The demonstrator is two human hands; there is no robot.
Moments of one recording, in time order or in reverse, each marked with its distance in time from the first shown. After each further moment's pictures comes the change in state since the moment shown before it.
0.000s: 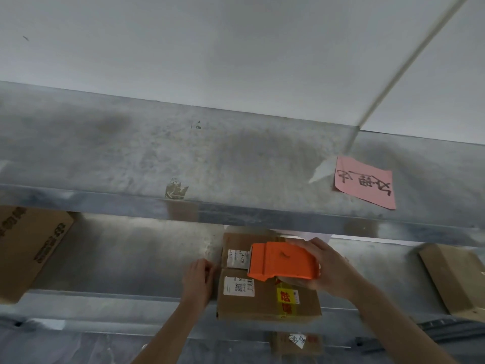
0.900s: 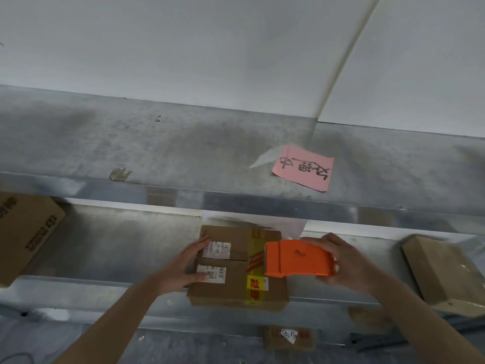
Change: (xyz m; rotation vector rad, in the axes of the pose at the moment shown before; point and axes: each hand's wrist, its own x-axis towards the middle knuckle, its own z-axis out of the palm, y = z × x) left_hand -0.011 0.048 -0.045 -0.068 -0.591 0.170; right_hand -0.053 0.092 -0.041 -0.033 0.011 -0.059
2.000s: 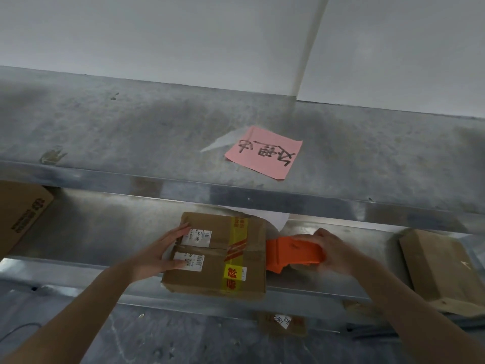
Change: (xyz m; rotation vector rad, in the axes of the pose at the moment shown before) left_hand 0.004 -0.002 0.002 0.018 0.018 -0.045; right_hand 0.020 0.079 0.022 -0.058 -0.222 0.069
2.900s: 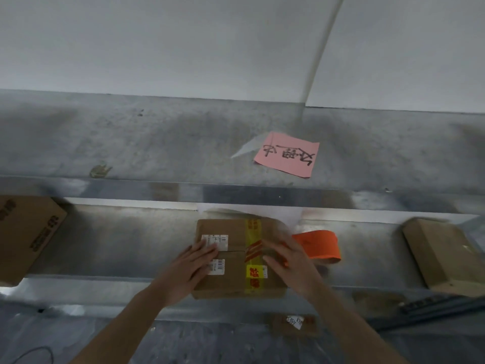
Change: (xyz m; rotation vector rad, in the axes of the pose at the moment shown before) left_hand -0.017 -0.001 0.024 0.526 0.058 0.248; right_hand 0.003 -0.151 0.052 0.319 0.270 0.109
